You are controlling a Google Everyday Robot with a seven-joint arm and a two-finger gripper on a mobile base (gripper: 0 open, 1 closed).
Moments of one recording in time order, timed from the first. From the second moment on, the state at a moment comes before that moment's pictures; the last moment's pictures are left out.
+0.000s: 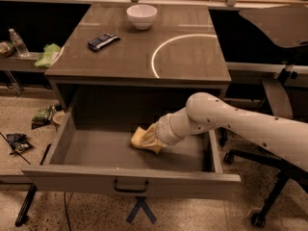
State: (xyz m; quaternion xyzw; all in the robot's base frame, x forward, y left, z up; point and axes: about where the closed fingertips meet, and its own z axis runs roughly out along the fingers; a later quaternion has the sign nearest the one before) arm 0.554 0.023 0.625 -0.72 0.58 0.19 0.33
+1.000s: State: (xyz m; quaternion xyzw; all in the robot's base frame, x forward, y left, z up) arm 0.539 -0.040 0.756 -0.66 0.63 0.08 0.40
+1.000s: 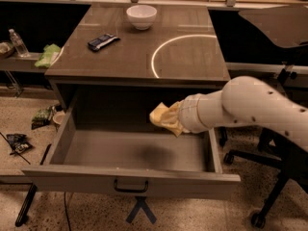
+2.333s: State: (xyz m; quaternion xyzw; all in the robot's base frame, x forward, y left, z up) arm 0.648 -0.030 0.968 -0.71 0.57 -0.03 0.41
